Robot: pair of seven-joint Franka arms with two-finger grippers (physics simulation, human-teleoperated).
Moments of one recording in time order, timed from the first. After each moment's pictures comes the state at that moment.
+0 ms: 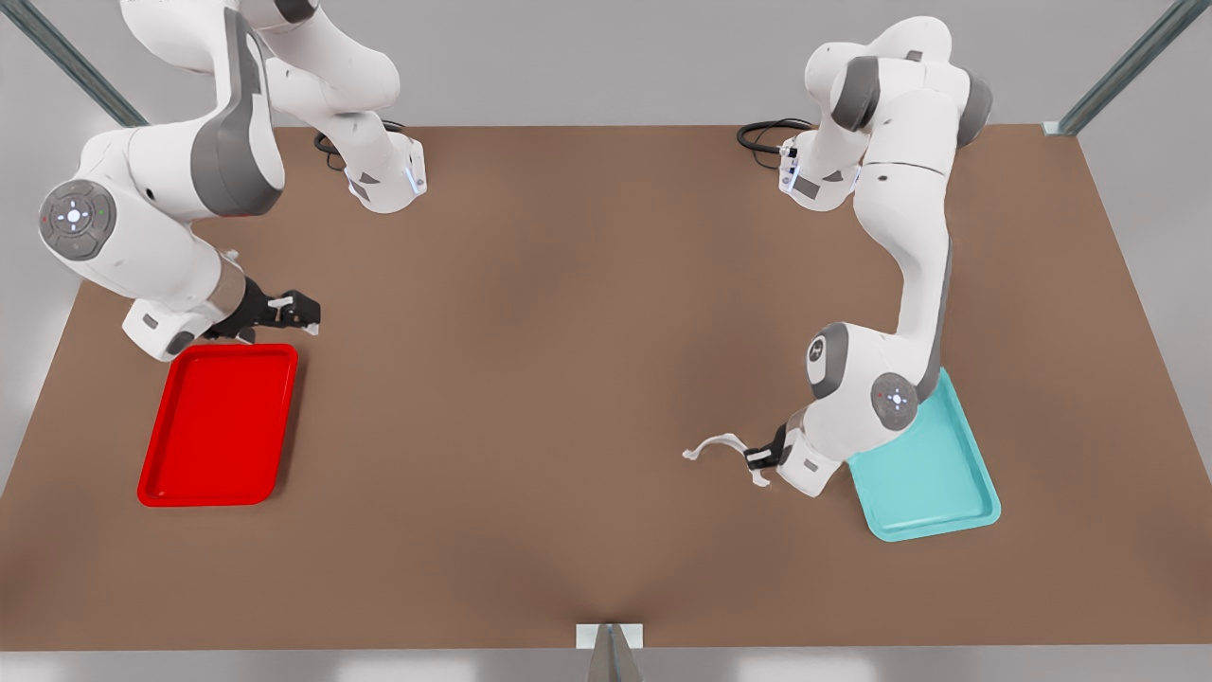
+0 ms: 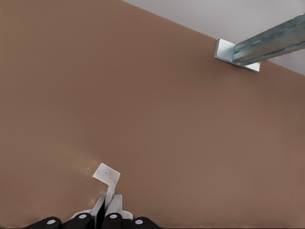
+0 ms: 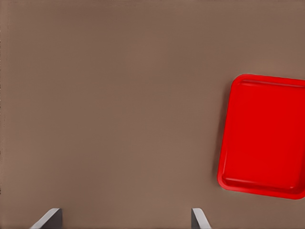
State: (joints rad) left arm -0.34 0.67 0.01 -1.37 -0.35 2.17 -0.39; right arm 0.08 0.17 0.05 -1.42 0.04 1.50 -0.02
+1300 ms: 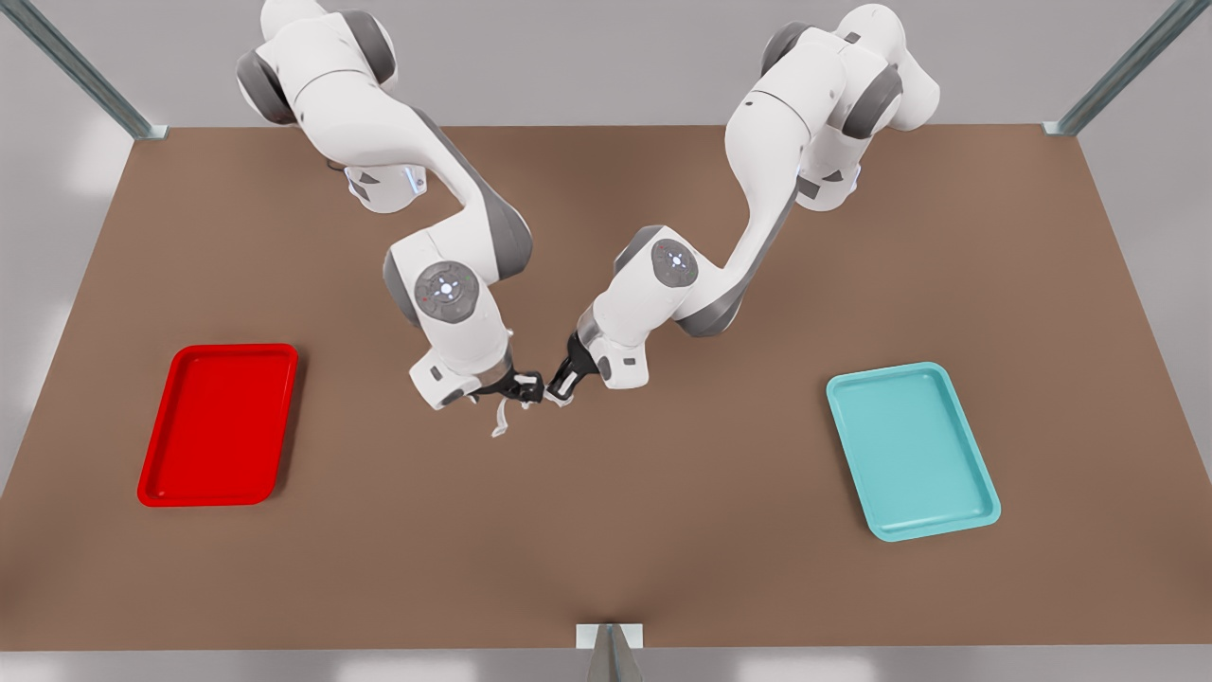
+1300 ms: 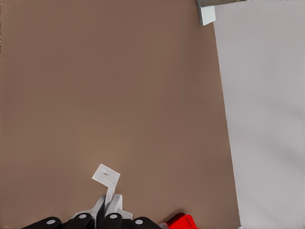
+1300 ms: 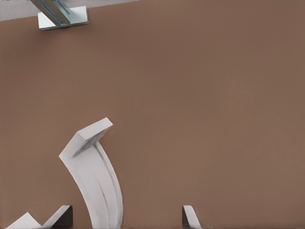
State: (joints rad) left arm -0.75 0.70 0.01 -1.23 -0.38 2.46 -1.64; right arm 0.48 0.55 0.06 -1.23 -0.05 1.85 0.69
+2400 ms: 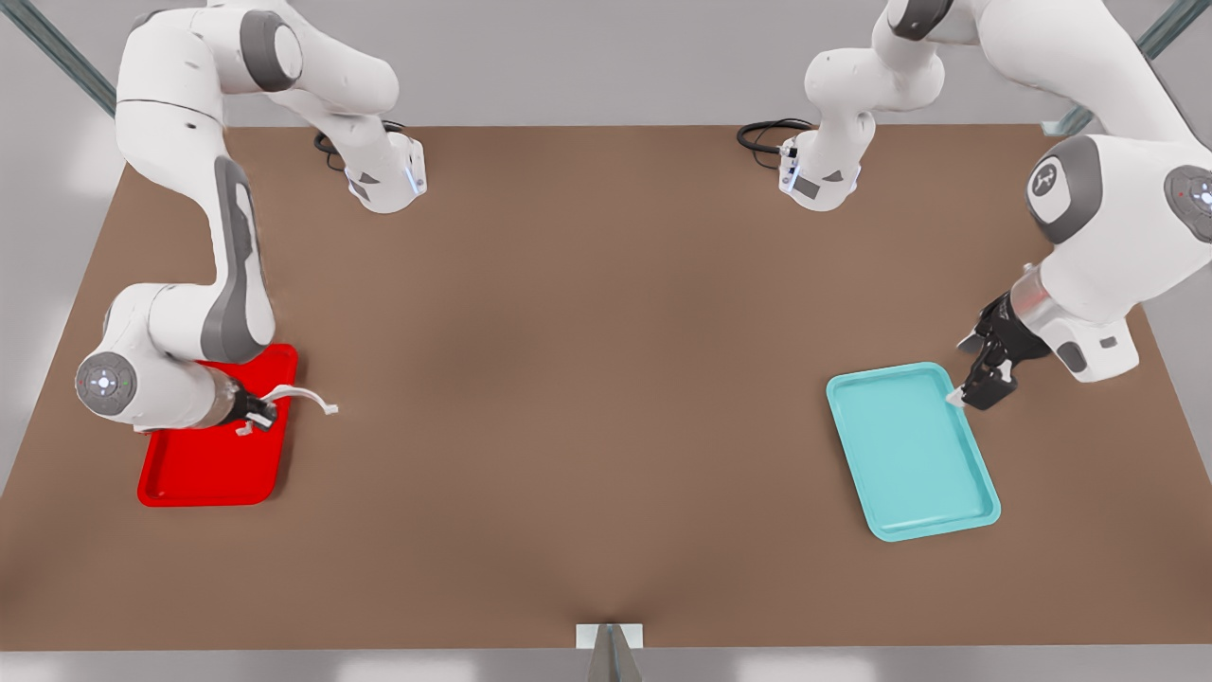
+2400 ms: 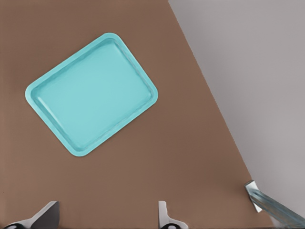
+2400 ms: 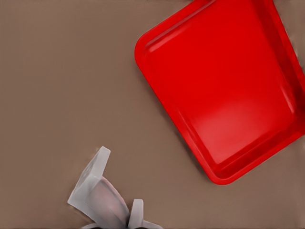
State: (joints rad) left arm -0.05 0.23 -0.01 -1.31 -0.07 1.65 -1.08; right arm -0.17 0.43 0.07 -1.54 -0.05 1.75 0.49
